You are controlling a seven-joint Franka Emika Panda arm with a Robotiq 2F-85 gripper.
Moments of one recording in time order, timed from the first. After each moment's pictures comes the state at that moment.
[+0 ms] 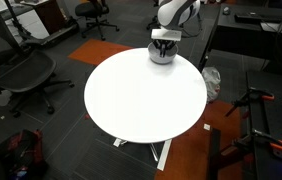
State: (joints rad) arm -0.19 0.82 -0.22 -1.64 0.20 2.50 0.87
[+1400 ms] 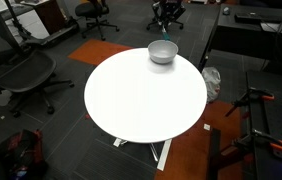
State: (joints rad) arm -0.05 0.25 -0.20 -2.04 0.08 2.49 0.68
